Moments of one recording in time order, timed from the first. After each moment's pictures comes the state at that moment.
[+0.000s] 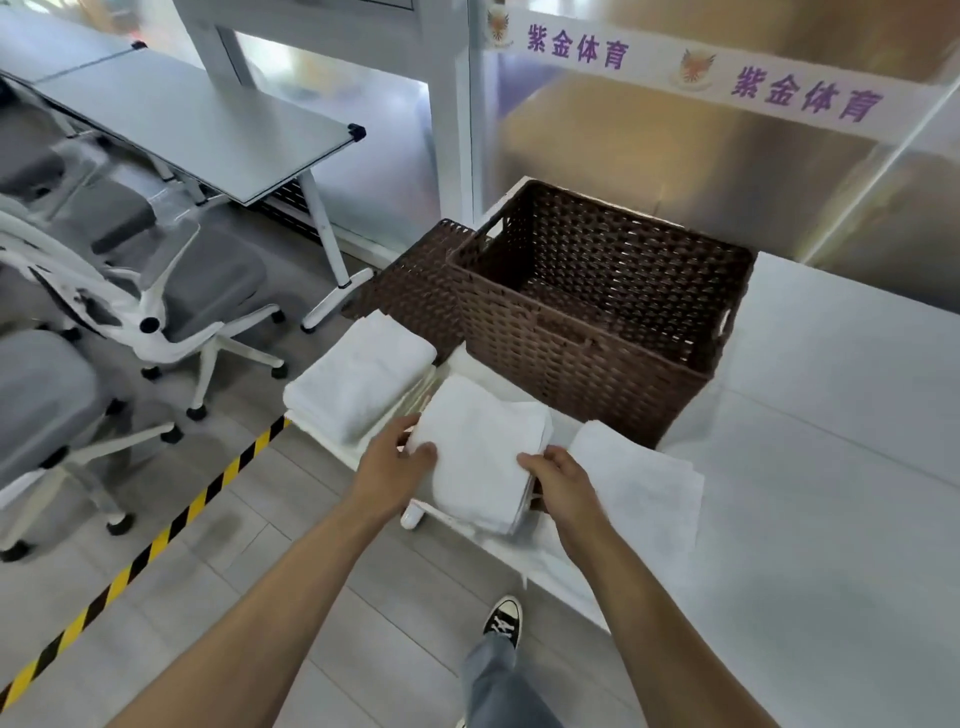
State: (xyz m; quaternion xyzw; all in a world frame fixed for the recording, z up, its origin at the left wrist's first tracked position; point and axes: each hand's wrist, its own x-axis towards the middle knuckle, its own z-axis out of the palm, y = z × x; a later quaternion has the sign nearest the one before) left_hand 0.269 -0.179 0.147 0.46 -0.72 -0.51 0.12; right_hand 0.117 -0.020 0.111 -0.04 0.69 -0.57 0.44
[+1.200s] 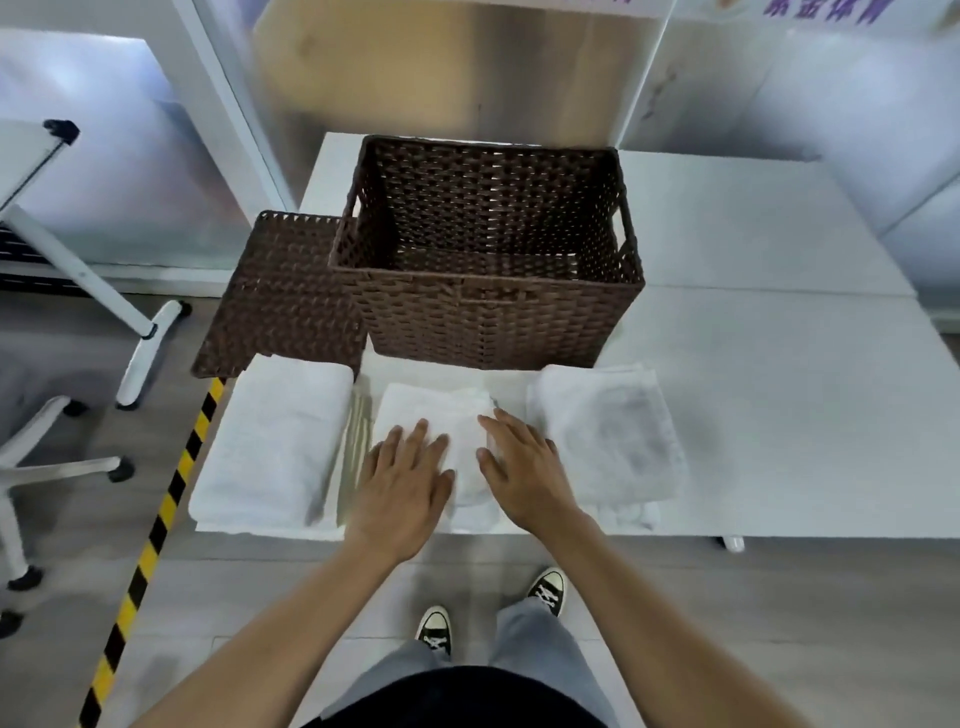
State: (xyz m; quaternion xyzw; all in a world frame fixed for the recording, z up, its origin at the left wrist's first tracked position) left_hand 0.248 -0.255 0.078 0.06 -0.99 -0.12 -0.06; right_hand 0.167 -0.079 0.072 -0.21 0.94 -0.25 0.14
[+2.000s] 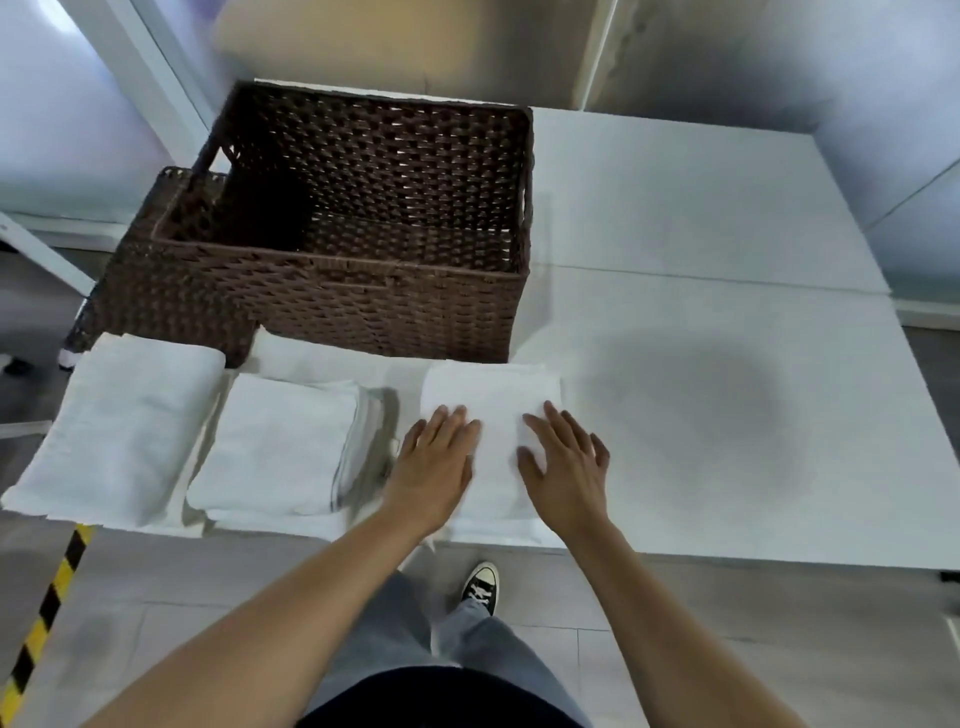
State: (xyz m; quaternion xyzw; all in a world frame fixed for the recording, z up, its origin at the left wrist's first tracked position) left_hand 0.136 -0.075 0.032 0.00 -0.98 -0.12 -0.14; right_hand 0.083 0.117 0.022 -0.13 0.97 -0.19 0.09
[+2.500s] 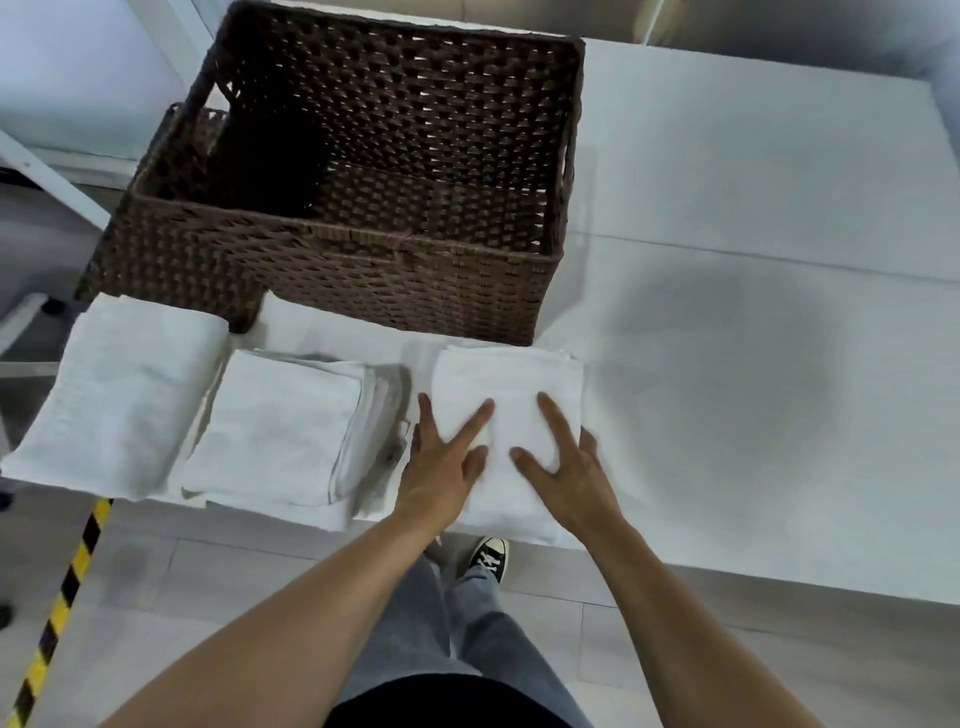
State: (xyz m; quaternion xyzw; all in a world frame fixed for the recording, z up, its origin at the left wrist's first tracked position) left_hand 0.133 -0.064 -0.001 0.20 -0.90 -0.33 -0.18; right_hand 0.064 0.118 0.010 -0.05 0.90 -0.33 0.29
